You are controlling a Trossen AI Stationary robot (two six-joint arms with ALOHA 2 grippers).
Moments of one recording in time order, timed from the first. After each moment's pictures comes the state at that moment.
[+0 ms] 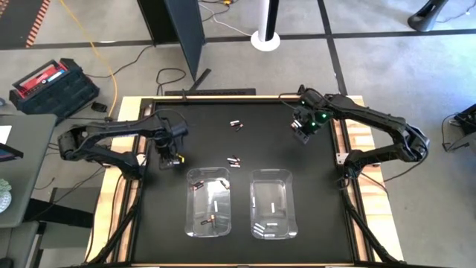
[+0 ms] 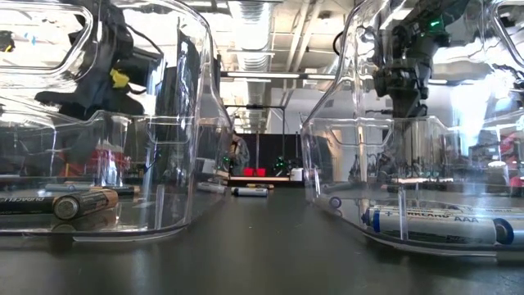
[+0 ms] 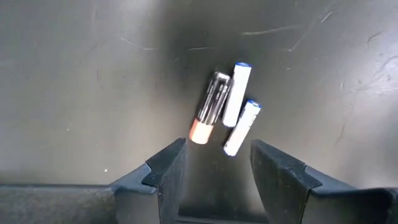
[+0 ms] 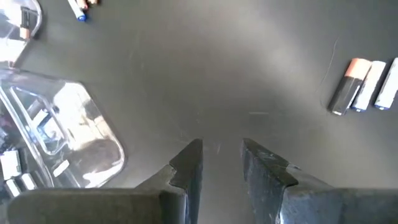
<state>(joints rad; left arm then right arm) 0.47 1.26 0.74 -1.10 0.03 0.26 -0.69 1.26 0.94 -0.93 -0.31 0.05</state>
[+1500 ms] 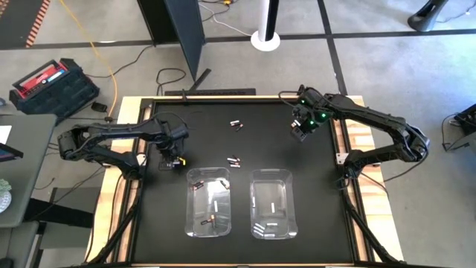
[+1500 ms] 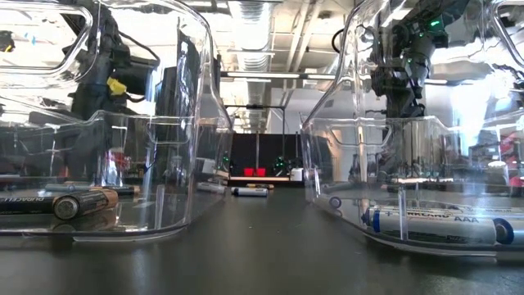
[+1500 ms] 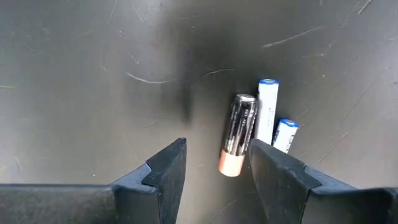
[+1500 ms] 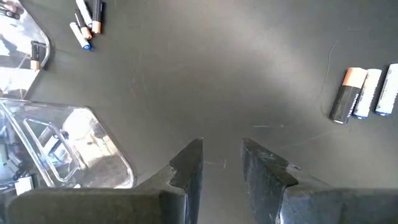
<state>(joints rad) 0.47 1.26 0.65 -0.92 -0.04 0.44 -0.69 1.26 0.94 -0.88 -0.31 0.15</state>
